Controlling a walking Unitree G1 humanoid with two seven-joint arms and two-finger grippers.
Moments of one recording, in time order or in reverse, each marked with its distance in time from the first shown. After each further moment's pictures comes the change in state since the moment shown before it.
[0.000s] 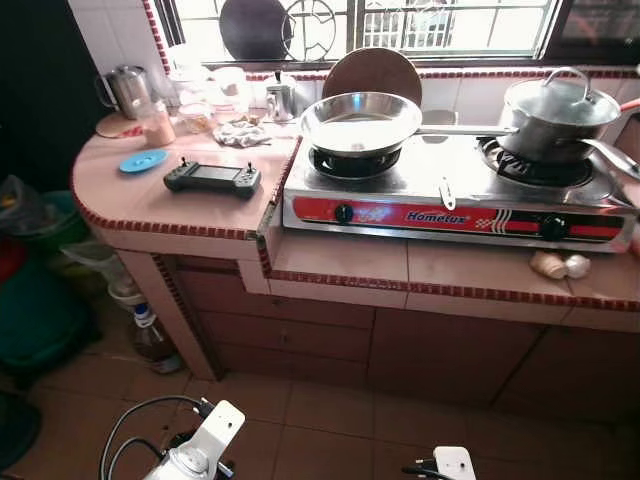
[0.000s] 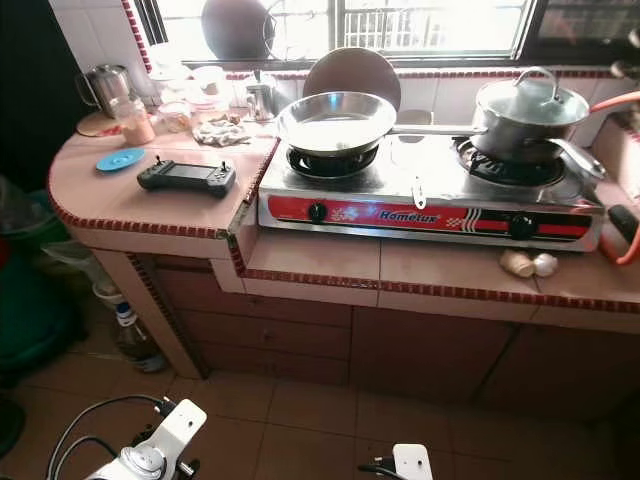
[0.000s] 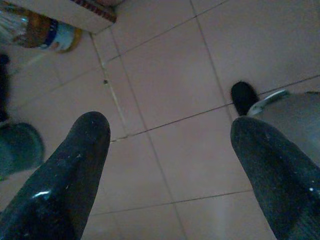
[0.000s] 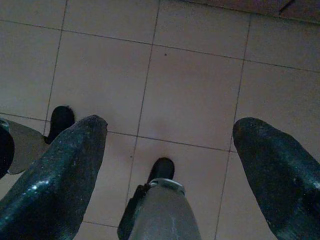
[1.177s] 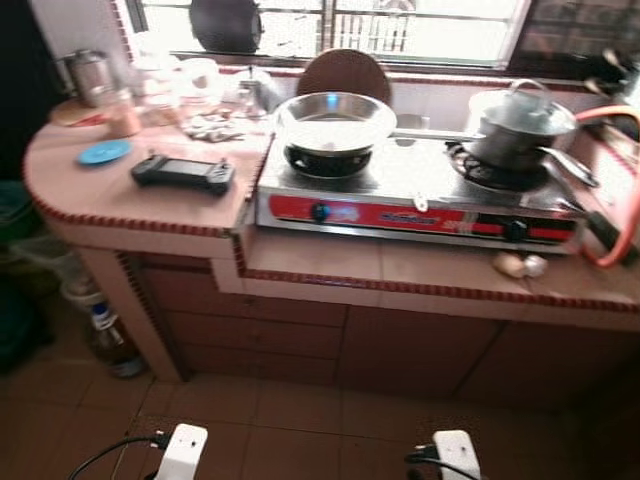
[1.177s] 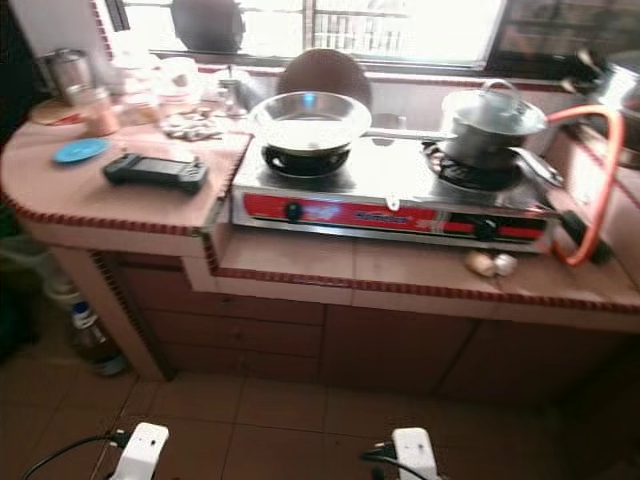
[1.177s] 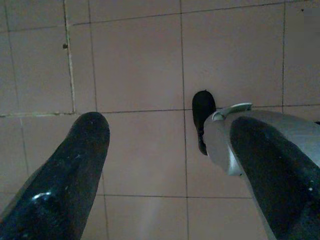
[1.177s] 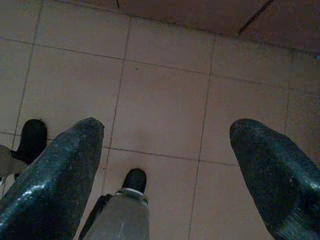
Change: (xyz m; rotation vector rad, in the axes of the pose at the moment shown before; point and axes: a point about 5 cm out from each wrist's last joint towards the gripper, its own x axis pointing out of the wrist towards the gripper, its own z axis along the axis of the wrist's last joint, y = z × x) left arm -0.003 -0.002 -0.045 -0.387 0.055 0.028; right arm 0.002 -0.009 0.018 -0.035 -0.050 0.041
